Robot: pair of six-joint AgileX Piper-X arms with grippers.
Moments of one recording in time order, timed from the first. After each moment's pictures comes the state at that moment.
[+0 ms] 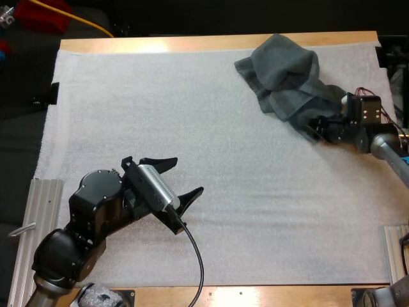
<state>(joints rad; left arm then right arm) -0.45 0.69 -0.78 0.64 0.39 -1.64 0.04 1.79 -0.98 0.25 -0.41 -1.52</state>
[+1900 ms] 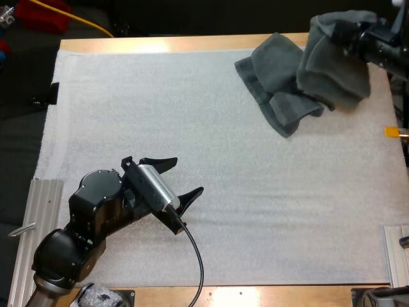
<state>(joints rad) -0.45 0.69 -0.78 0.64 0.39 -1.64 0.11 1.46 -1.60 0.70 -0.35 -1.56</state>
